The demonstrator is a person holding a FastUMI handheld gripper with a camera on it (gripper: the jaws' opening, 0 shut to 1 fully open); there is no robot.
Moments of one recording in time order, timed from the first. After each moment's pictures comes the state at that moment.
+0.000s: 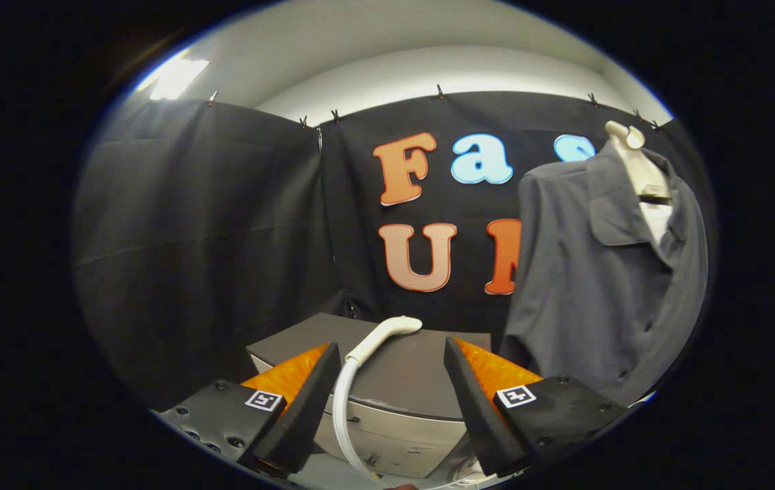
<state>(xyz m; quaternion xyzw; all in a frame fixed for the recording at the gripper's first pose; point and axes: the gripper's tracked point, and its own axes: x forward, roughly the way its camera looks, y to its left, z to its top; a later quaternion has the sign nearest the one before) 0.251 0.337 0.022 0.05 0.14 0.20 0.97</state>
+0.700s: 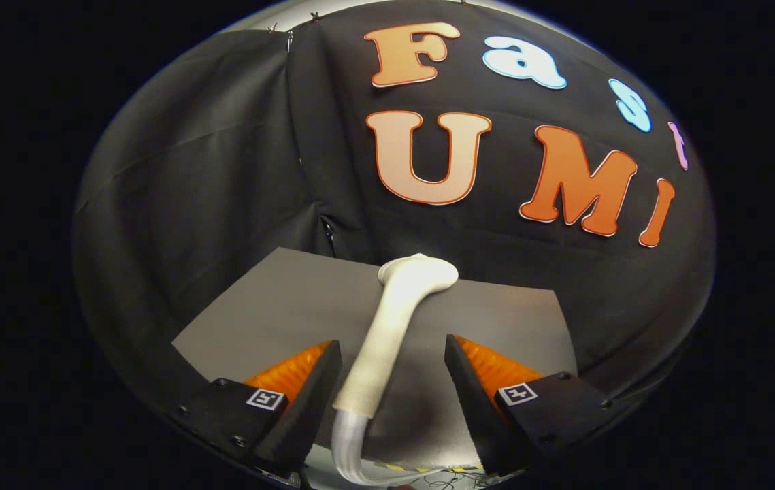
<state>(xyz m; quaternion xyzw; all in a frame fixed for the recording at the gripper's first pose) 0.432 0.462 -0.137 -0.01 0.33 0.15 0.93</state>
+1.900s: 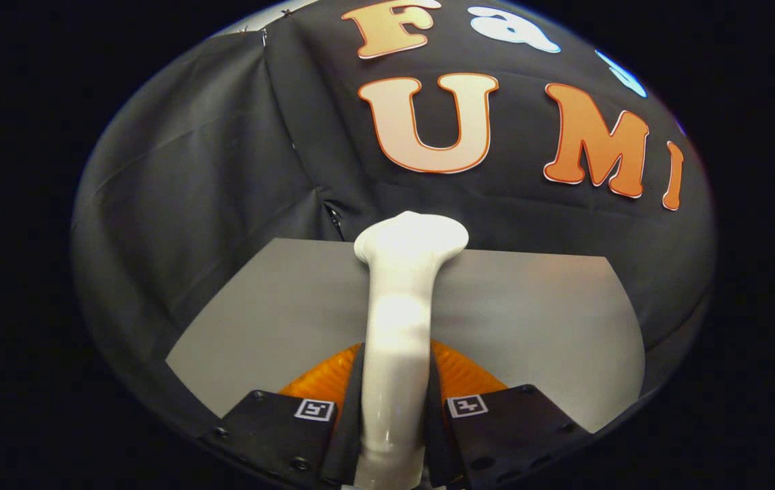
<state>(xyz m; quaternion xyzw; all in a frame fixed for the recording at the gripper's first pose) 0.443 0.492 -0.193 0.03 0.36 0.17 0.92</state>
